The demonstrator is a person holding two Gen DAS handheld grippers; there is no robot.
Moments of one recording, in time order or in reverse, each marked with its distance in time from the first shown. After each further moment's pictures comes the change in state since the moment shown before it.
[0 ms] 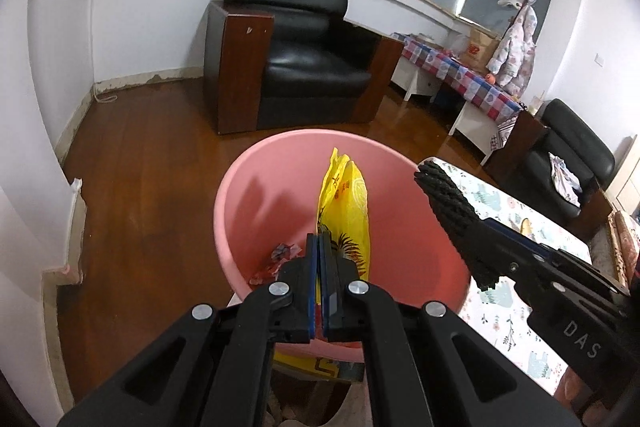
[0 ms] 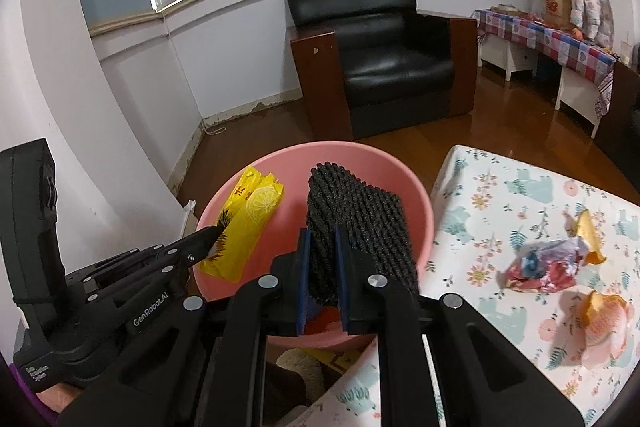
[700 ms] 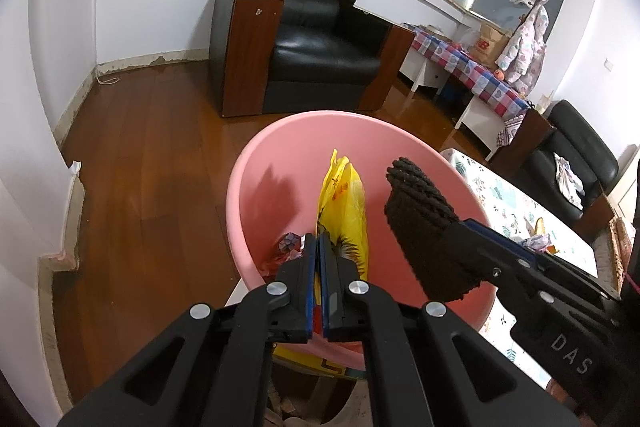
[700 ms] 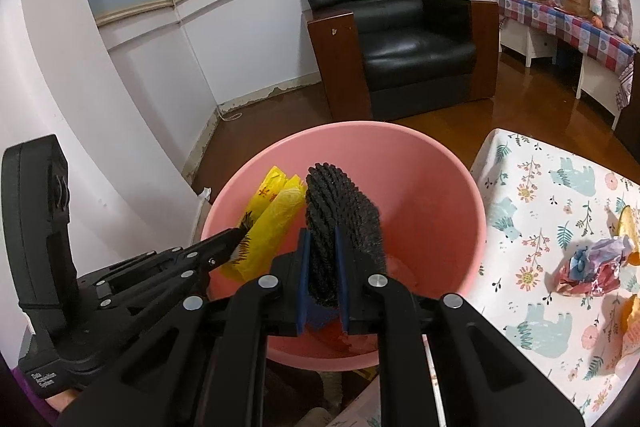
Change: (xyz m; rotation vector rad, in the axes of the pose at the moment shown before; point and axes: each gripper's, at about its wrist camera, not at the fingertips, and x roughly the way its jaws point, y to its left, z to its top) left arm 0.029 0.017 0.003 -0.040 0.041 0.006; right arm 0.037 0.013 -0.001 -0.002 0.057 0.059
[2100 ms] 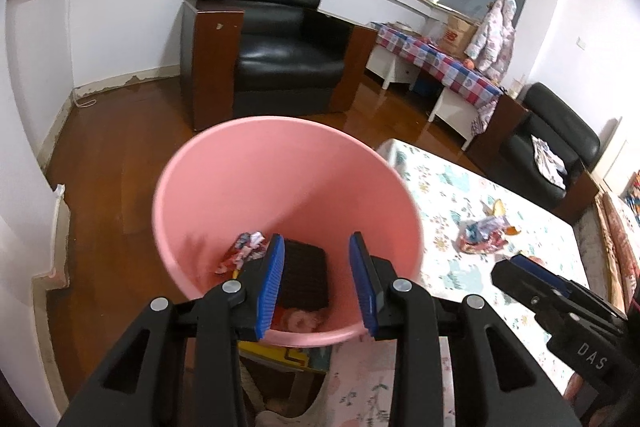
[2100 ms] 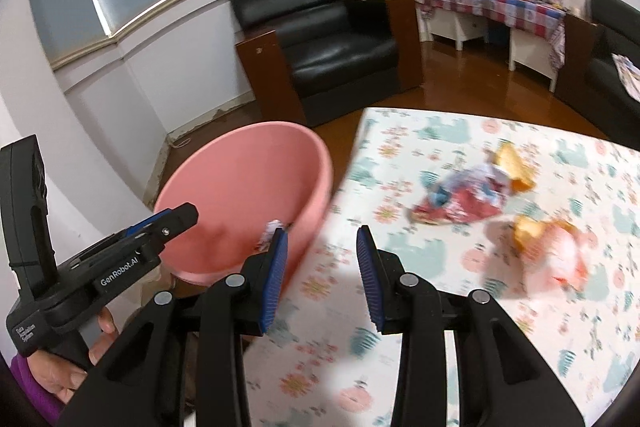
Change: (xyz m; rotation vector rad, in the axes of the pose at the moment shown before) left arm -0.025 -0.058 -0.018 0.105 -0.014 -0.067; right arm -0.089 -0.076 -0.041 0.179 -0.055 -0.171
